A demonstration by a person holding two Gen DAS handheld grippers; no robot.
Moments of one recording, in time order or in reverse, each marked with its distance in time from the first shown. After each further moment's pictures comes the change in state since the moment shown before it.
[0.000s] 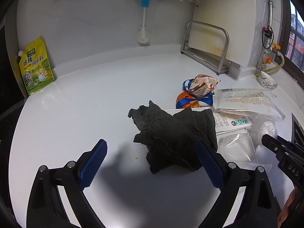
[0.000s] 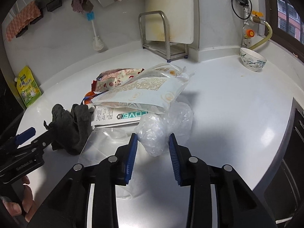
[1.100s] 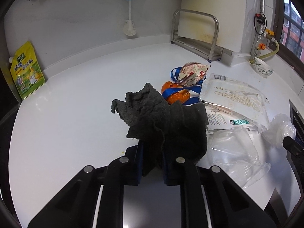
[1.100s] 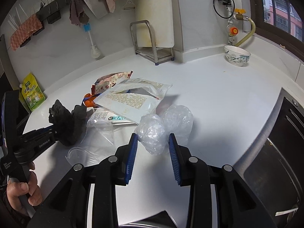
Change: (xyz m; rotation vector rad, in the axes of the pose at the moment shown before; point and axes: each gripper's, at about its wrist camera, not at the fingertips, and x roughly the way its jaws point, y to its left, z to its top) left arm 0.001 -0.016 -0.004 0.062 0.059 -0.022; right arm -0.049 -0.024 -0.026 0.044 -0.032 0.003
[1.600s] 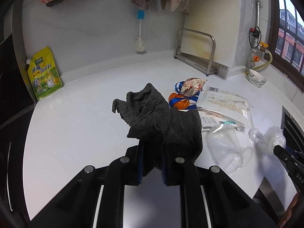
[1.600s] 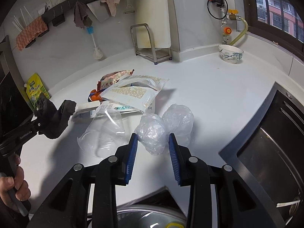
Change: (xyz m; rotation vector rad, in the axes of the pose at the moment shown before) left arm -0.066 0.015 -0.019 -0.016 -0.092 0.005; right arm -0.033 -0.001 -0.025 0.018 -0.013 0.007
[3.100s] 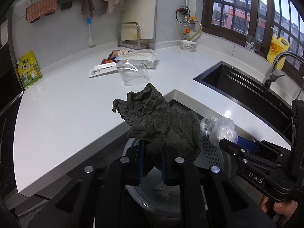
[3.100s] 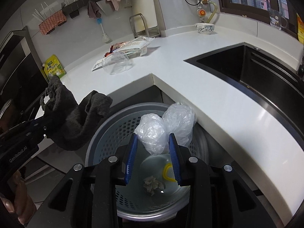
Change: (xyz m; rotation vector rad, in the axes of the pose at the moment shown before) left arm -0.158 -0.106 -0.178 0.192 0.017 -0.227; right arm -0.139 -0.021 -0.187 0.063 0.037 0.019
